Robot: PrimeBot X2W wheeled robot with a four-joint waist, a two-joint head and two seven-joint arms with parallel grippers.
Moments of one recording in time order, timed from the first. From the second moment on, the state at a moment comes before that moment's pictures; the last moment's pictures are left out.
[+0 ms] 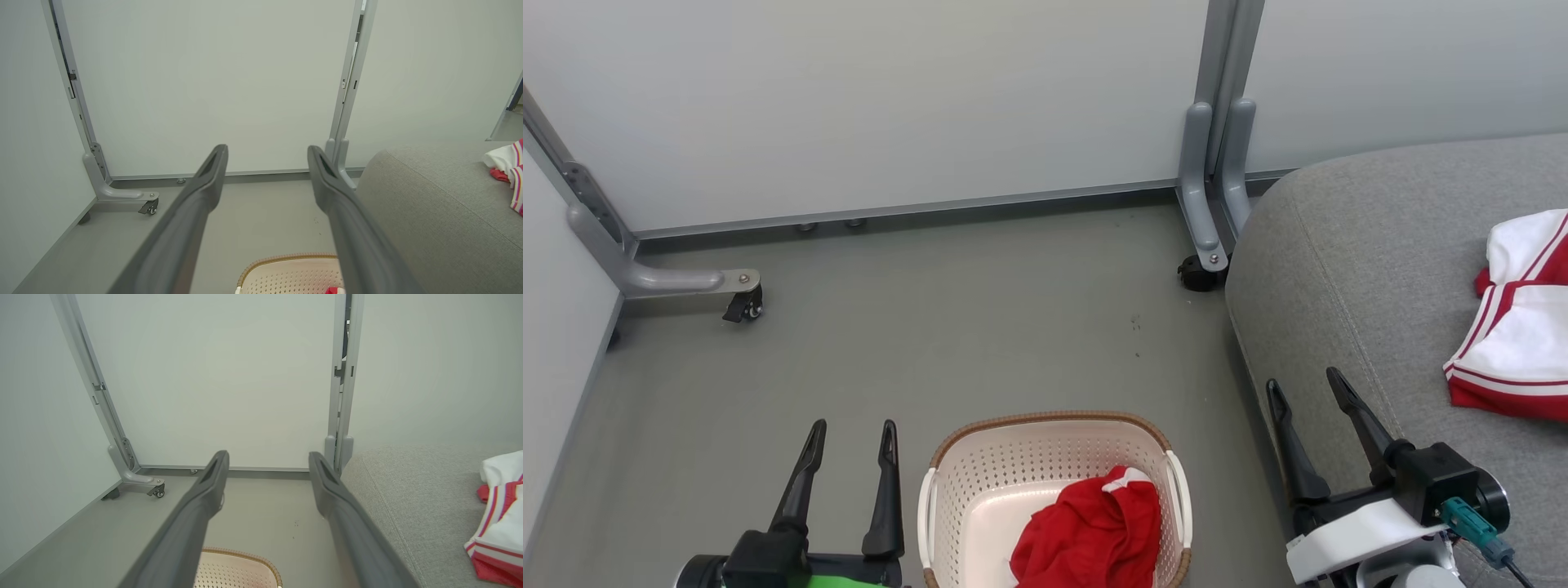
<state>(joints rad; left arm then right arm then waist) 0.13 0.05 -0.17 0.00 -0.17 -0.02 -0.26 0.04 -0.09 0.12 0.10 0.15 0.13 -0.26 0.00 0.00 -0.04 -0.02</state>
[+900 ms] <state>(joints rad) -0.15 0.05 -0.28 0.08 -0.08 -0.11 -0.26 -0.14 -0.12 0.02 0.02 0.12 0.13 -0.26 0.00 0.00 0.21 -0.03</state>
